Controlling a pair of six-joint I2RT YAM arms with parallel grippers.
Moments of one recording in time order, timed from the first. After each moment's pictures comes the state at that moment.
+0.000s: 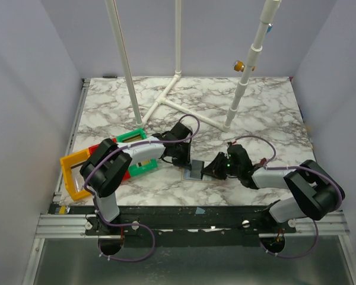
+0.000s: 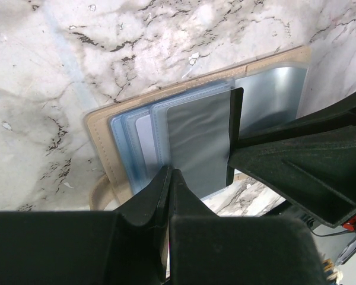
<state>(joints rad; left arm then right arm) -0.75 1.78 1.06 -0.33 0.27 -0.66 0.58 1.43 0.36 0.39 -0.26 1.05</state>
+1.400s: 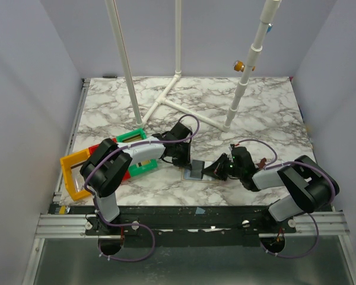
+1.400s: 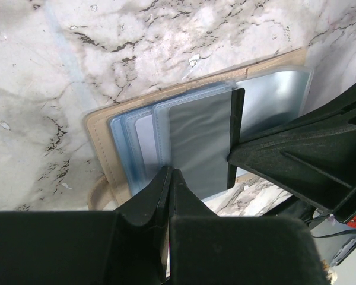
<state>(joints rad) -0.75 1.78 1.05 -0.32 0.27 -0.68 0.52 1.51 0.28 0.61 -0.36 1.15</state>
